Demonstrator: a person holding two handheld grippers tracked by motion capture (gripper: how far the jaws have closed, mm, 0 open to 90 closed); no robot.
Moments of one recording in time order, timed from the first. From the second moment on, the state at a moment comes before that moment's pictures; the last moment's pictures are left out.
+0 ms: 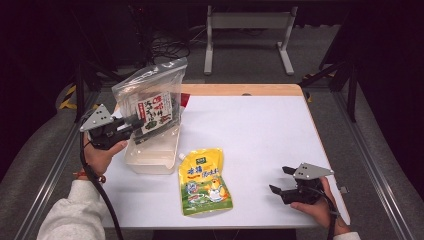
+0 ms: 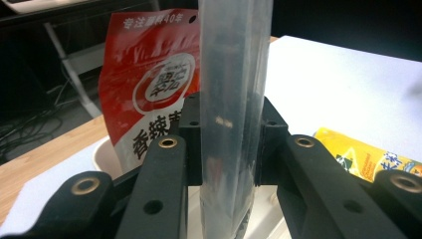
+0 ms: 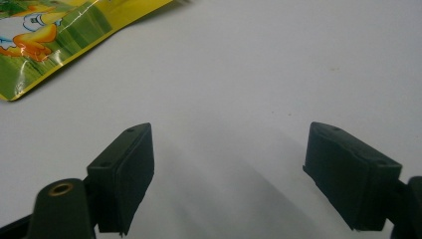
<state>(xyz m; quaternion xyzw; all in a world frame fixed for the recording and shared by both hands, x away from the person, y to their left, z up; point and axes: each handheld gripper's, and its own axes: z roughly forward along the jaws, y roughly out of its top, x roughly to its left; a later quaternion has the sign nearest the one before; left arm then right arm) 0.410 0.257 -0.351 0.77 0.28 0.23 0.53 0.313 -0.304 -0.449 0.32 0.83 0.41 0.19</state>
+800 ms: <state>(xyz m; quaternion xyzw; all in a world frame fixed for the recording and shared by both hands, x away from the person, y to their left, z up) 0.407 0.276 -0.350 0.80 0.25 0.21 0.51 0.316 -0.296 -0.455 0.32 0.84 0.39 0.17</state>
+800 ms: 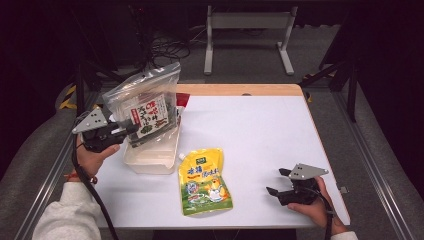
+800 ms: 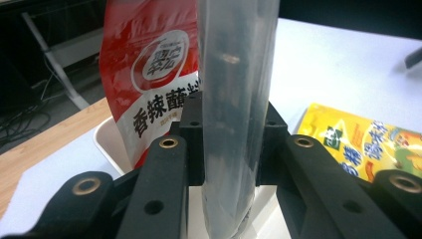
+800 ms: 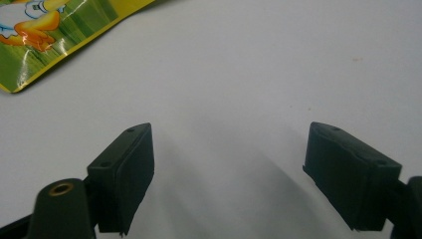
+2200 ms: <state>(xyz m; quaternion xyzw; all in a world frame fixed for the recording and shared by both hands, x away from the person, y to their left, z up) 0.406 0.270 -0.400 0.79 0.28 0.20 0.51 0.312 -0.287 -0.450 0.31 0.85 0.38 0.18</state>
